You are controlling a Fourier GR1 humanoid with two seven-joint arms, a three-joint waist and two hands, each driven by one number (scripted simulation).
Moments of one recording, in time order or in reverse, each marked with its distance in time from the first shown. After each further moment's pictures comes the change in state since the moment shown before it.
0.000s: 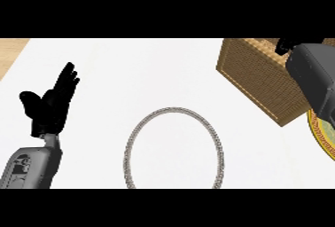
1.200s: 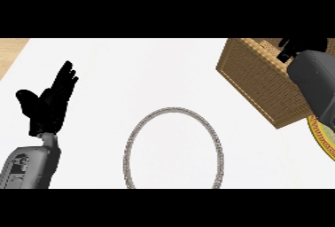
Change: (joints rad) left arm -0.006 -0.001 0.014 -0.007 -0.003 -0.010 0.010; right arm 0.060 -0.012 -0.101 -0.028 -0.089 0.037 0.076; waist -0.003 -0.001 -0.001
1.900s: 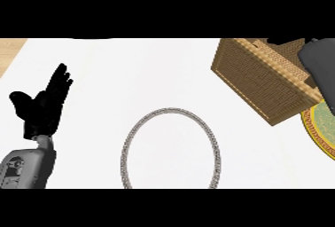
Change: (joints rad) left arm 0.020 0.009 0.025 -0.001 0.003 0.000 0.003; right arm 0.013 -0.040 -0.238 -0.142 -0.213 -0.290 -0.053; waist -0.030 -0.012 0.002
